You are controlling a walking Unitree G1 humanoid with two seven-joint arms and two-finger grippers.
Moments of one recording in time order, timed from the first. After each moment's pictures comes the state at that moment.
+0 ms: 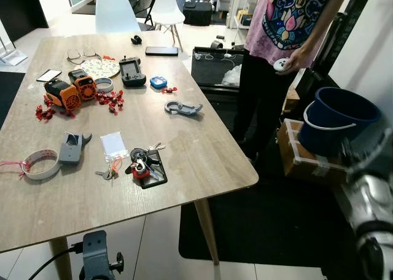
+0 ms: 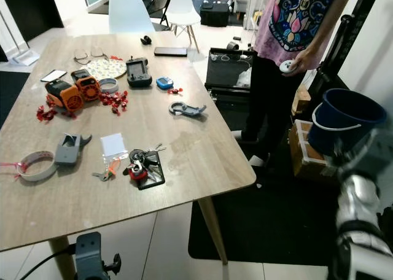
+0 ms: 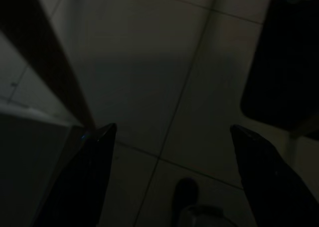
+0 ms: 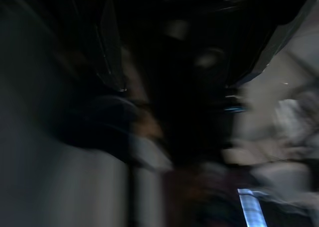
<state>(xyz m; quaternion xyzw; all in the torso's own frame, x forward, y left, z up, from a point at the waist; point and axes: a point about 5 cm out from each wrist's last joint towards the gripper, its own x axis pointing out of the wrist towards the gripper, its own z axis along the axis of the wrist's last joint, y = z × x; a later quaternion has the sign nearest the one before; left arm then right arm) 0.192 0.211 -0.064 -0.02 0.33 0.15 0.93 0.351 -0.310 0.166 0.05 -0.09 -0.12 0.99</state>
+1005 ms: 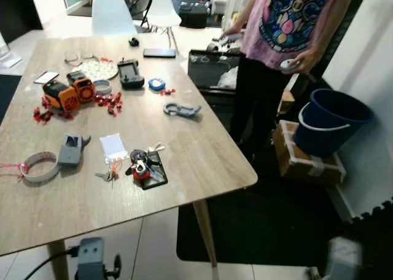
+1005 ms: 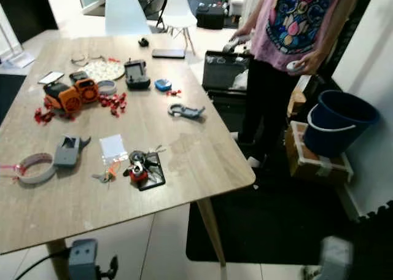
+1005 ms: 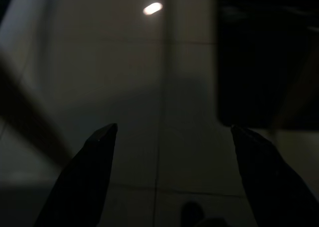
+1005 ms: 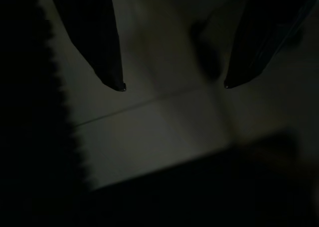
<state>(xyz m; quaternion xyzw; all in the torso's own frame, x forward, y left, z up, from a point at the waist) 0.171 0.217 -0.058 0.05 0.26 0.01 0.96 0.168 -0.261 -0.074 0.06 0.44 -0.15 0.88</state>
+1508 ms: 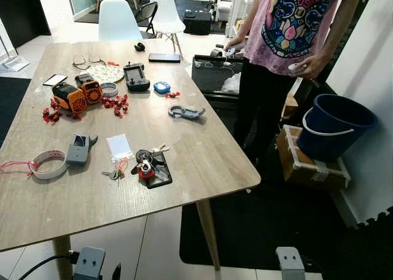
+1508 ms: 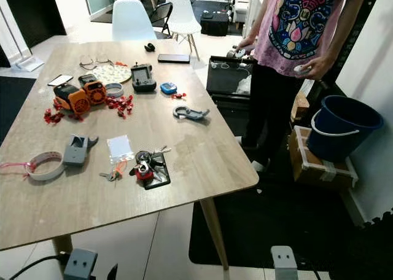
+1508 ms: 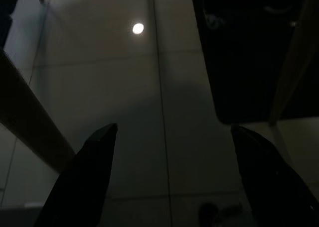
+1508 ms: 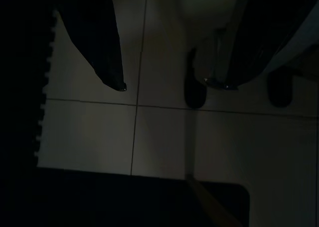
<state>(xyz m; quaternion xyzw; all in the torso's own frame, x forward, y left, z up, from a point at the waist) 0.156 0.232 -0.048 0.08 0.22 -0.05 0.97 0.172 -0.223 -0.082 -0.04 0.47 -0.01 0.88</state>
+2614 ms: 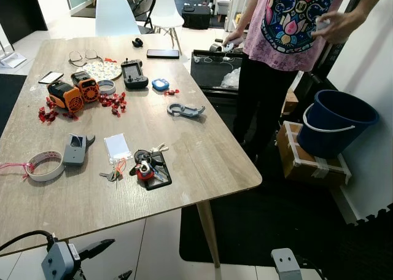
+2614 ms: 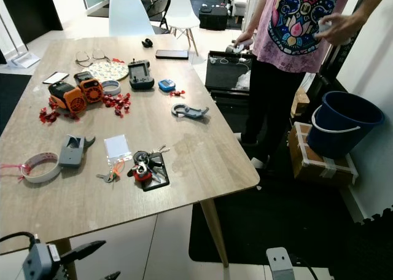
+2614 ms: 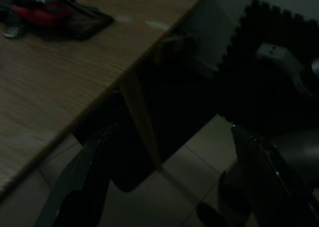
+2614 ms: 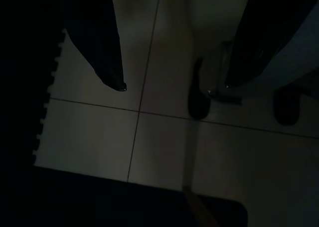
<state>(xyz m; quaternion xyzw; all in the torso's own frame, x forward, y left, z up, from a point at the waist) 0.149 0.255 0.074 0.03 0.05 -0.39 0.92 0.169 -0.223 -0.083 -0.06 0.47 0.01 0.88</state>
